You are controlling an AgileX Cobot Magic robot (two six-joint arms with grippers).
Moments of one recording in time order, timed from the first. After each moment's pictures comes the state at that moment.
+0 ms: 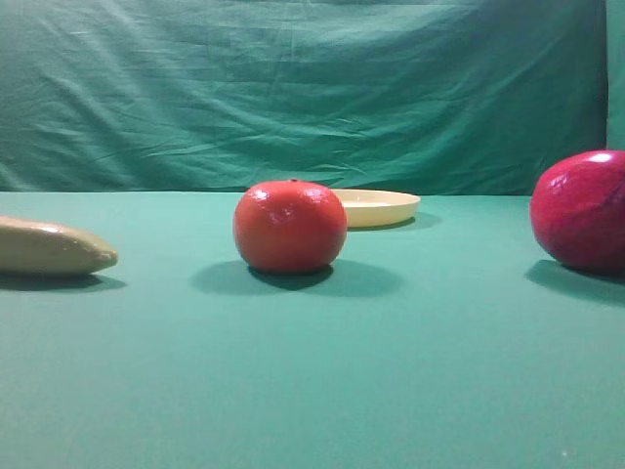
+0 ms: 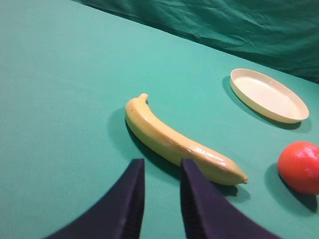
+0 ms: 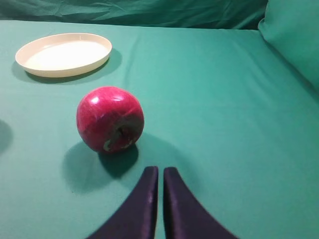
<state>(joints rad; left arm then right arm) 0.02 -0.02 0.02 -0.34 0.34 0.16 0.03 -0.01 0.02 0.23 0.42 -0.20</state>
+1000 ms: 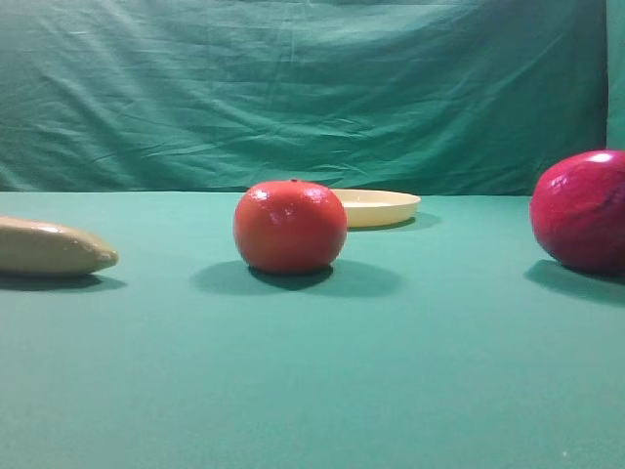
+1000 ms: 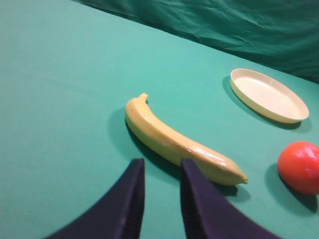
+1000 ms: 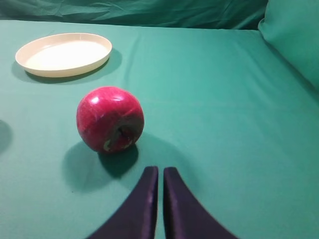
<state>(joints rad) 0.02 -0.02 0.02 -0.34 0.34 0.16 0.03 -0.01 0.02 0.23 0.42 -0.21</state>
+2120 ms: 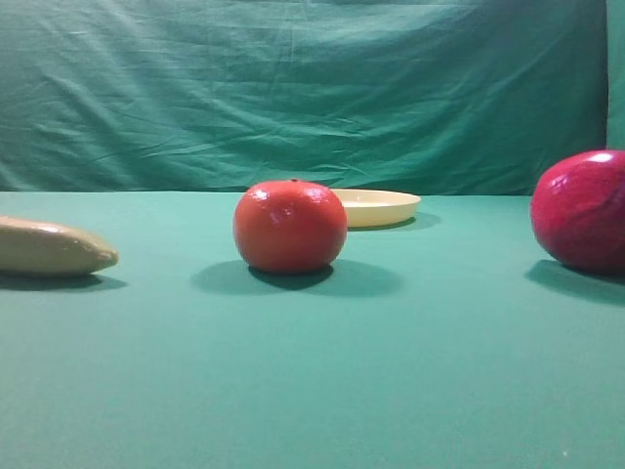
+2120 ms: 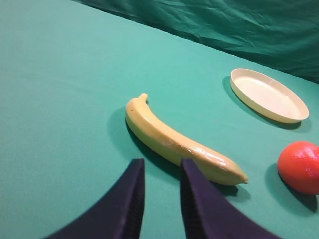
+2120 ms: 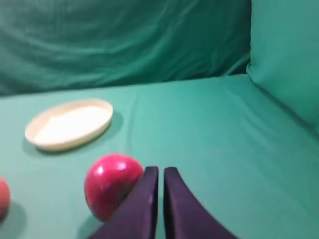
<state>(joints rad) 0.02 -0.02 0.02 -0.34 0.34 0.16 0.03 0.03 -0.07 0.59 0.32 -0.32</state>
